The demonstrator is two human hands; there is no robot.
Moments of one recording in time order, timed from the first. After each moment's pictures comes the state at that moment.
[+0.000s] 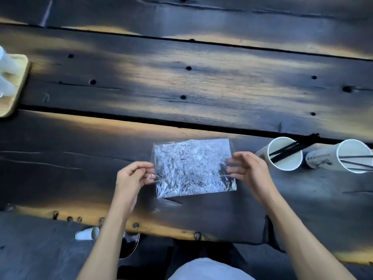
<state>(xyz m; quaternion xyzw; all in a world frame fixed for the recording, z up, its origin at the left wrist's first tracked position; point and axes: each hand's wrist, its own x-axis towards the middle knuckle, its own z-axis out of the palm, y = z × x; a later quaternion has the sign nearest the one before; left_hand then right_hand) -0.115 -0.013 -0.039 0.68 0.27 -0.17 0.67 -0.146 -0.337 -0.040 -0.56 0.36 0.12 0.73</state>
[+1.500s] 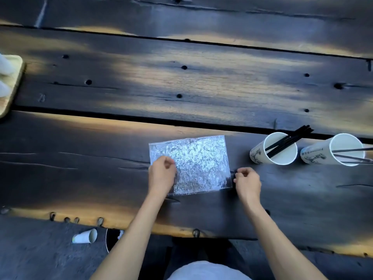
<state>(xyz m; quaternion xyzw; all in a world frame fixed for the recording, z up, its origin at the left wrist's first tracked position) -0.113 -0.091 -0.056 0.86 0.20 -0.21 0.42 -0.184 -0.315 -0.081 -0.74 0.51 0.09 0.44</state>
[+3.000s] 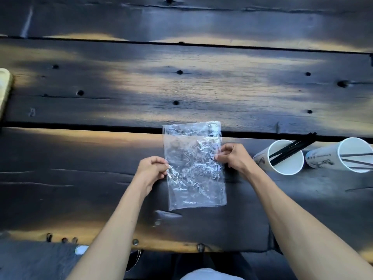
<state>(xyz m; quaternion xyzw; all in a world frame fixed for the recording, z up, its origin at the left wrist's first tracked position) -0.047 -0.059 -0.089 0.70 0.27 -0.33 0.58 -0.077 -0.331 -0.067 -0.72 0.29 0.22 0.59</state>
